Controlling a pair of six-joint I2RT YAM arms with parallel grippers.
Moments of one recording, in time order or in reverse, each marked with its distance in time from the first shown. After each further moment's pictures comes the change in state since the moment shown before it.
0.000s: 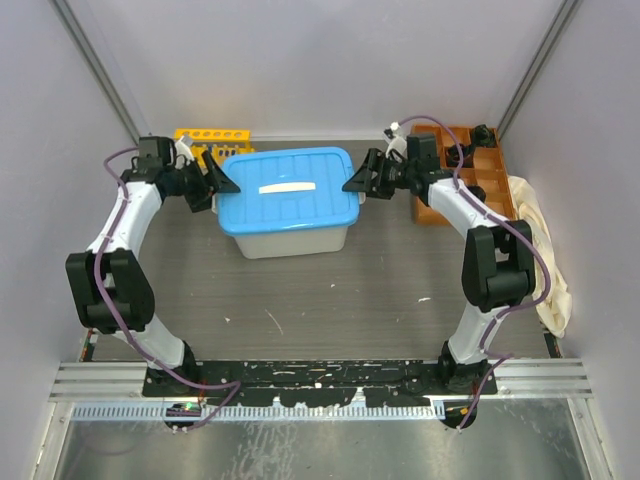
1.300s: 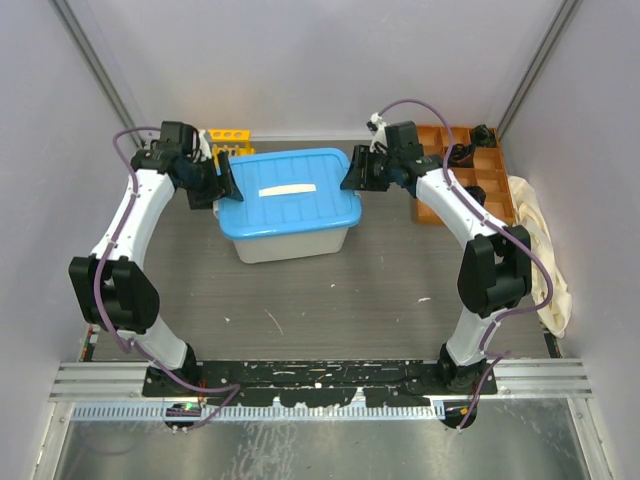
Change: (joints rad) left arm -0.163 0.000 0.214 -0.334 -0.334 0.128; right arm 0.127 -0.027 0.182 -0.285 0.356 -0.154
